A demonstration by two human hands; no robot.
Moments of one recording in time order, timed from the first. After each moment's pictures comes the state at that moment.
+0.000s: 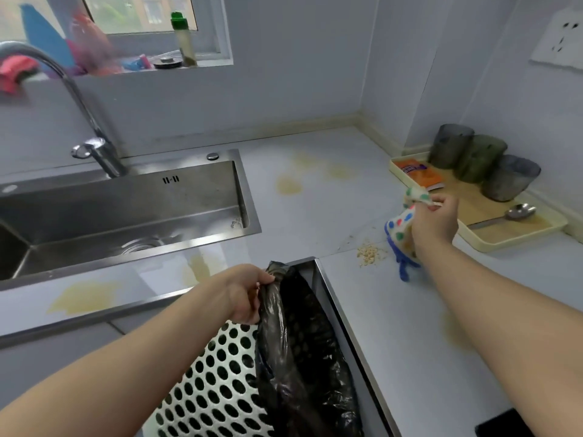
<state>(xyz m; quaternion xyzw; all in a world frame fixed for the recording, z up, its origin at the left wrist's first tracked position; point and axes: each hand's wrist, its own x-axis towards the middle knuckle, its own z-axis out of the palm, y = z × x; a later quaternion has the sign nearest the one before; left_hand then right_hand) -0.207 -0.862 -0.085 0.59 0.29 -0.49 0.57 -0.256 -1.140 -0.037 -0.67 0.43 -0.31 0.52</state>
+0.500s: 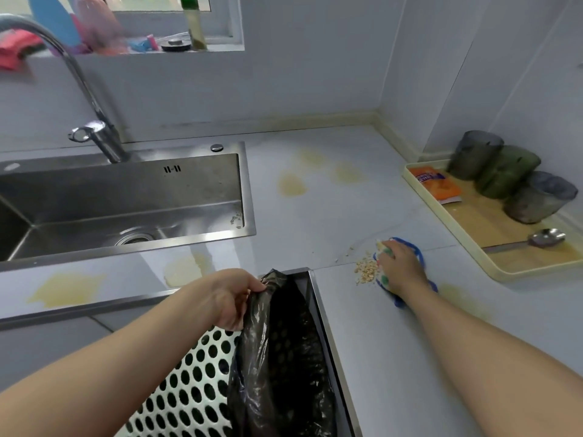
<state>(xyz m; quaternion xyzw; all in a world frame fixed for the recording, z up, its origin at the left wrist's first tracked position) -0.198 -0.877 -0.081 0.60 0.31 -0.50 0.55 -0.238 -1.158 -0.111 -0.90 0.27 0.00 0.35</state>
